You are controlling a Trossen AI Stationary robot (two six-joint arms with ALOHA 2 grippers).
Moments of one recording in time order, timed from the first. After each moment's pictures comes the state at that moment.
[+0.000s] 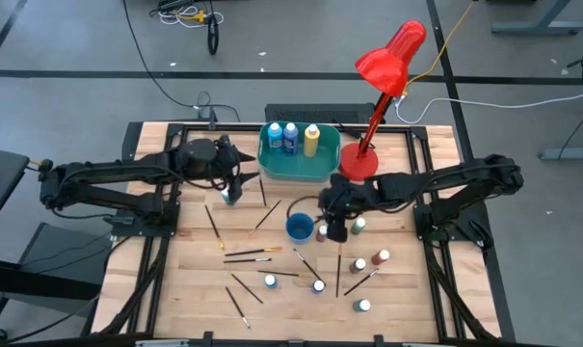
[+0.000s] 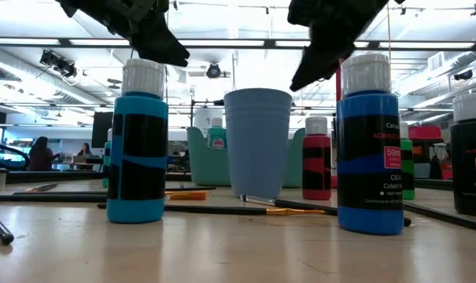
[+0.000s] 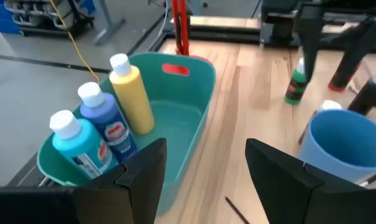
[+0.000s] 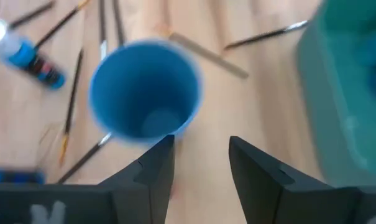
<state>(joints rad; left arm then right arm) 0.22 1.00 0.77 -0.19 -0.12 0.04 0.10 1.45 1.07 -0.49 0.11 0.14</state>
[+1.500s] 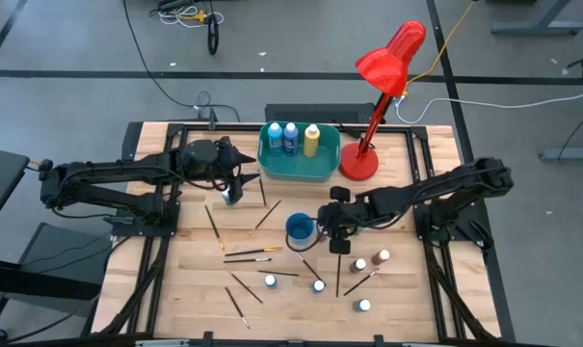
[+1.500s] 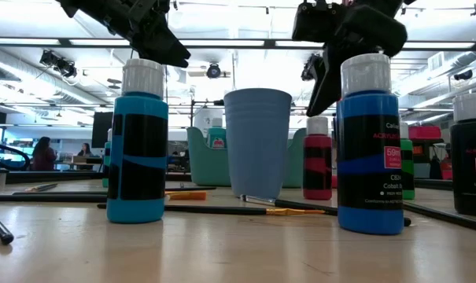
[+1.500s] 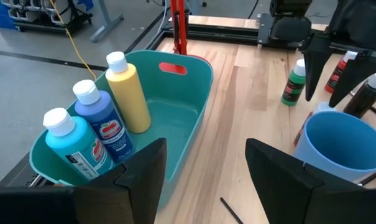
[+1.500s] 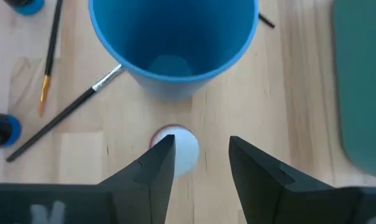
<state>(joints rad) 0.21 1.01 0.77 -0.18 -0.12 0.01 0.18 1.54 1.07 -0.57 0.20 0.14</state>
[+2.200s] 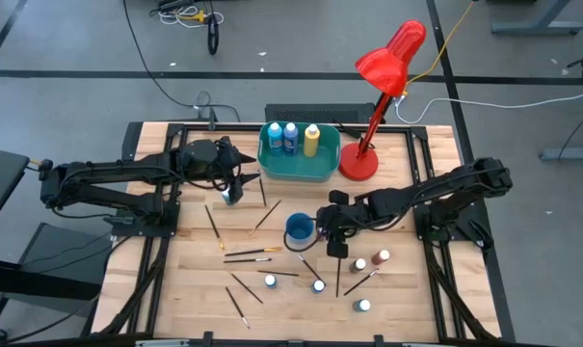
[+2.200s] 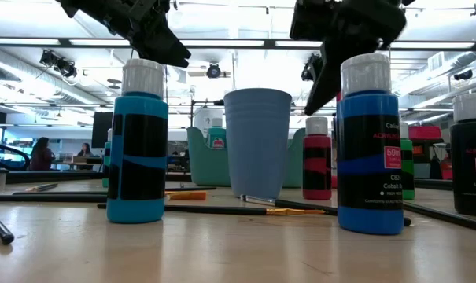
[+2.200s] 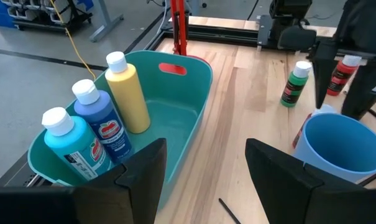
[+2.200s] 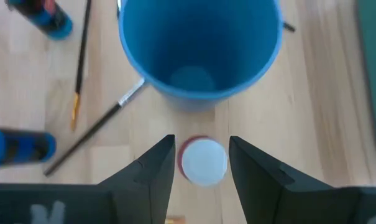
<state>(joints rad) 0.21 1.01 0.77 -0.18 -0.12 0.00 0.20 1.56 1.07 -0.54 0.15 0.21</state>
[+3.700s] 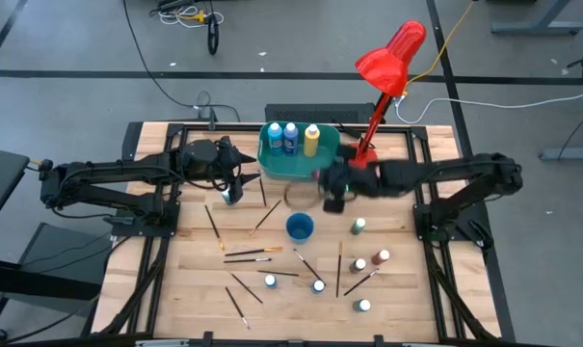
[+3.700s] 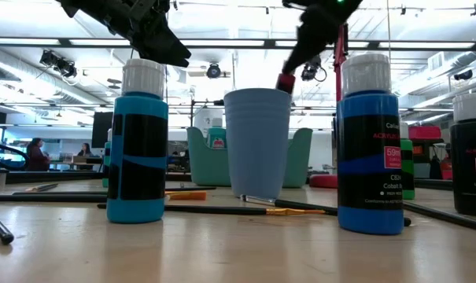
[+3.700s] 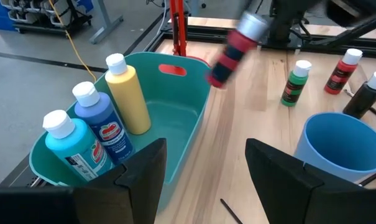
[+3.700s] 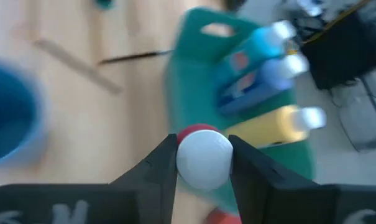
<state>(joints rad) 0.21 1.01 0.77 -0.17 -0.12 0.02 -0.02 1.45 1.24 -0.61 0.49 -0.12</state>
